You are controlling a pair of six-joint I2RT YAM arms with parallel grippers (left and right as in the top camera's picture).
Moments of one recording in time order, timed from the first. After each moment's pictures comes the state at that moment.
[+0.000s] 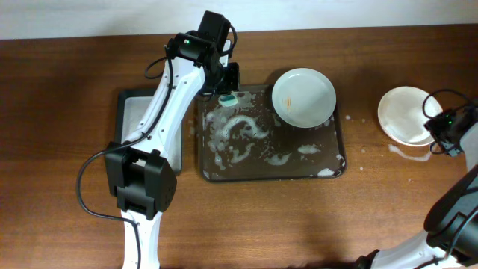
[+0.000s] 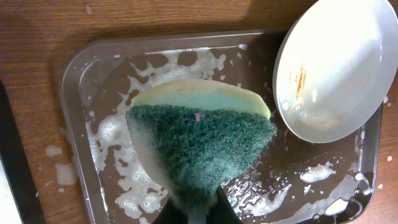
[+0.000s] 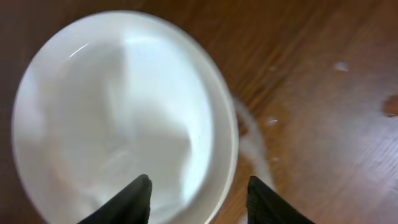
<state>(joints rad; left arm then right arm) -0.37 2.22 2.19 -1.19 0.16 -0.34 -0.64 1.84 1.27 -0.52 -0.05 0.41</state>
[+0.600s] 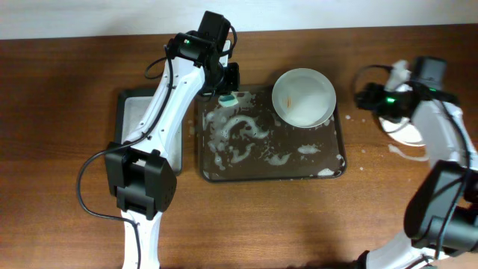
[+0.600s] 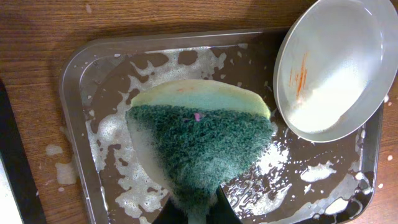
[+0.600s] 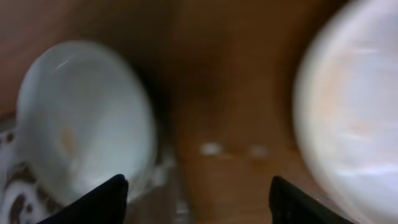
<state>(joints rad) -0.37 2.22 2.19 -1.19 0.16 -0.34 -0.26 1.82 1.34 -0.60 -0.34 0.13</state>
